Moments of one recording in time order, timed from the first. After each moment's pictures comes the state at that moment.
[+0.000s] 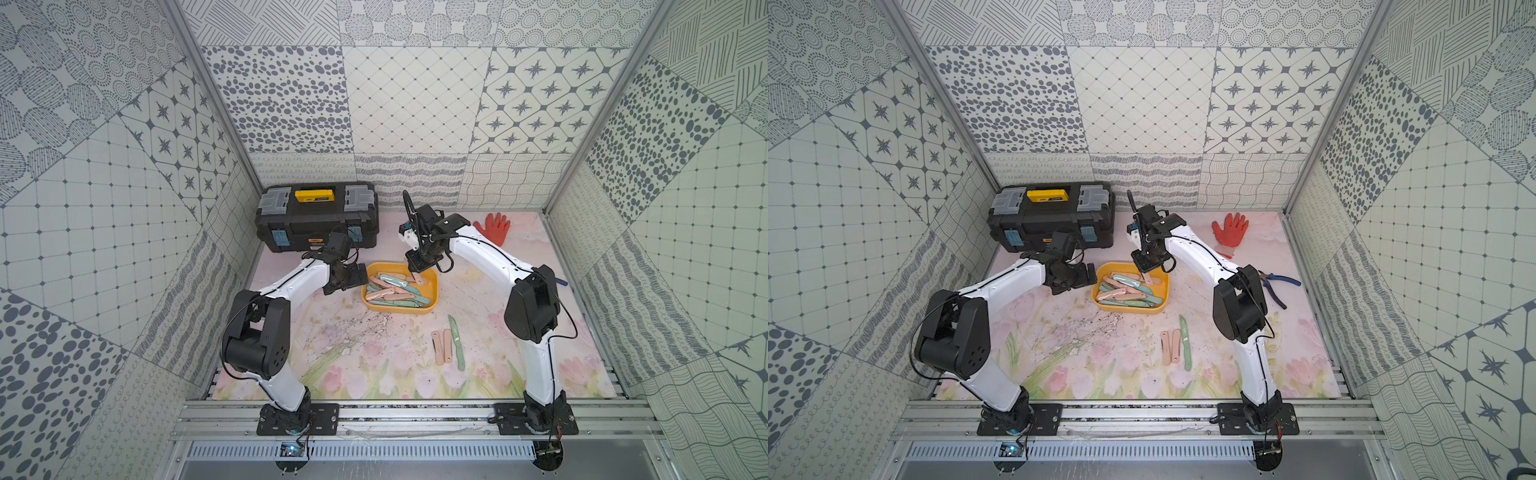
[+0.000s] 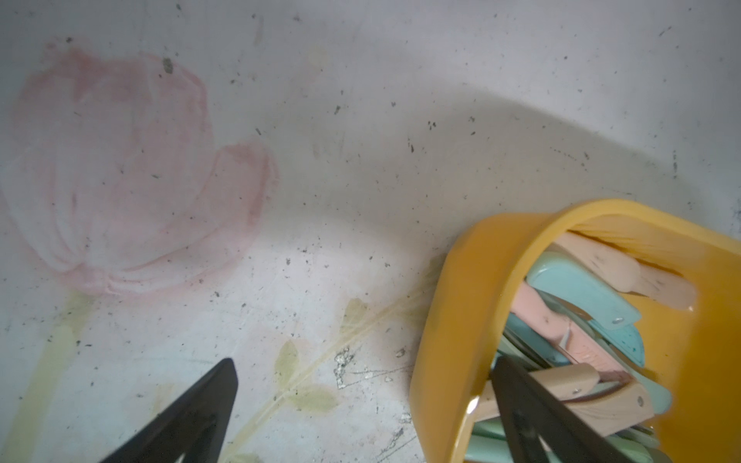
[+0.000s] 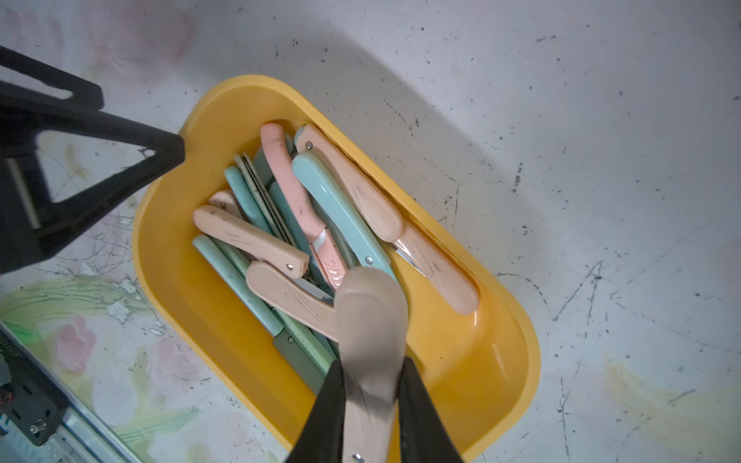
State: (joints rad) left arm -0.29 1.67 1.13 -0.61 0.04 -0.49; right arm 0.63 2.07 1.95 -1.07 -0.18 0.03
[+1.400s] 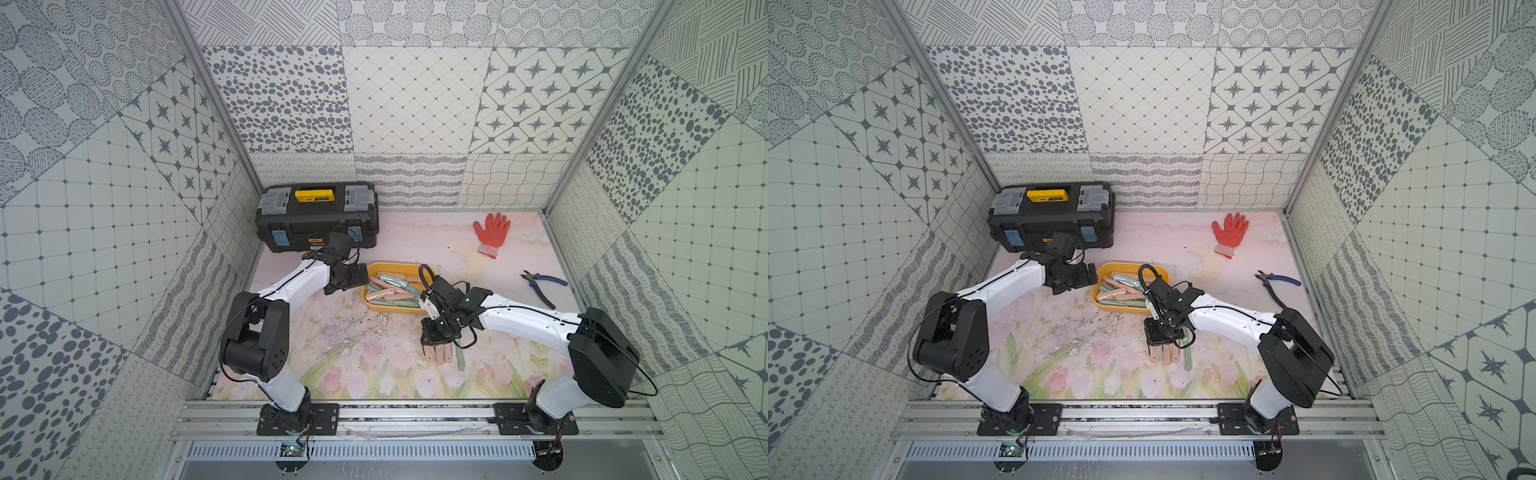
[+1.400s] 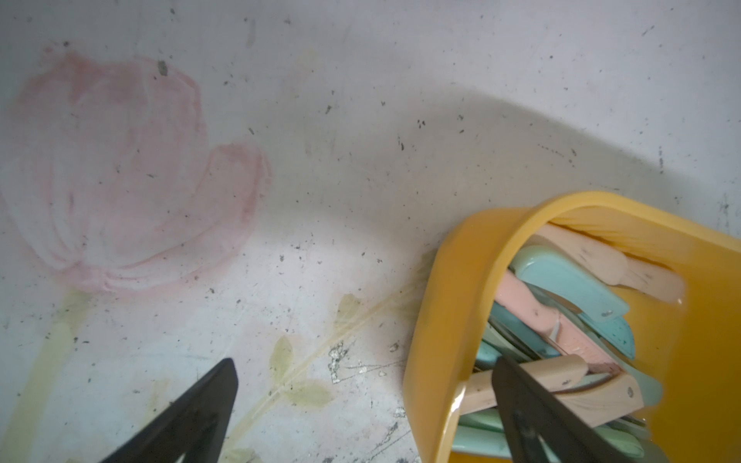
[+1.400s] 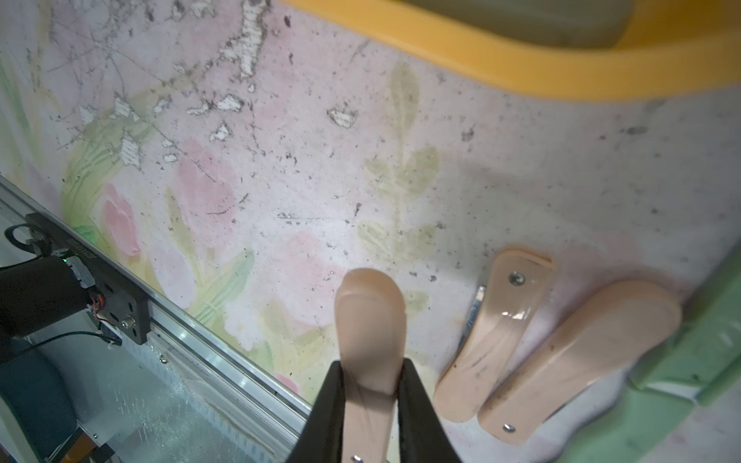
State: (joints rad) left arm -0.30 1.66 1.13 -0.61 0.04 -0.49; right arm 0.85 1.57 0.98 -0.66 -0.28 0.59
